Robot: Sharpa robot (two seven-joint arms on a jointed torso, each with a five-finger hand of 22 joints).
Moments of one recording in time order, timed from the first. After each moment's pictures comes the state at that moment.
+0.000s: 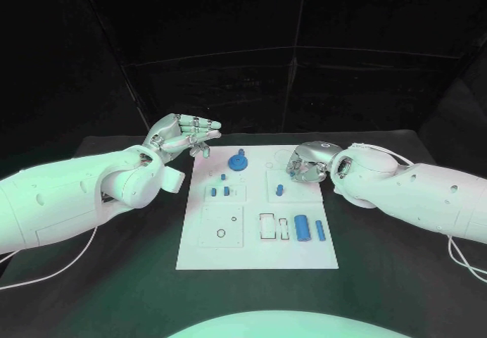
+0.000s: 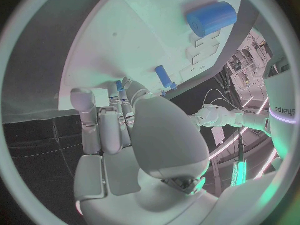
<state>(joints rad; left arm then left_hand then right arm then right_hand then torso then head) 1.24 -0.90 -0.11 1.49 -0.13 -0.24 0.45 1.38 -0.11 0.43 0.03 0.05 1.04 0.17 0.09 0.07 1.16 0.09 0.17 0.10 1.30 0.01 1.14 0.69 0.17 1.19 0.11 0.65 0.81 1.21 -0.68 -0.09 1.31 -1.56 -0.18 -0.08 1.52 -0.03 0.20 0.07 0.19 1.03 0.17 0.08 0.07 1.10 0.09 0.21 0.15 1.47 0.01 1.40 1.29 0.14 1.19 0.11 1.19 0.82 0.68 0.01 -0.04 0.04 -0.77</state>
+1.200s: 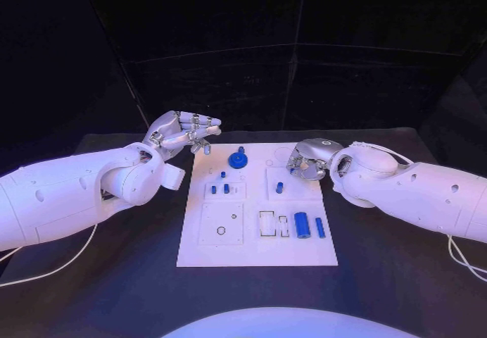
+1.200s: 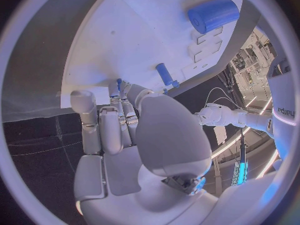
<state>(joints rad) 1.24 -0.91 -0.11 1.49 -0.11 -0.24 0.45 1.37 -0.10 0.41 0.05 0.05 1.03 0.18 0.09 0.07 1.15 0.10 0.18 0.10 1.28 0.02 1.12 0.65 0.18 1.19 0.12 0.64 0.80 1.21 -0.68 -0.09 1.34 -1.57 -0.21 -0.13 1.45 -0.05 0.45 0.01 0.12 1.08 0.16 0.07 0.07 1.15 0.08 0.19 0.09 1.47 0.01 1.40 1.29 0.14 1.20 0.11 1.21 0.84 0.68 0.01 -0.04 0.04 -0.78</state>
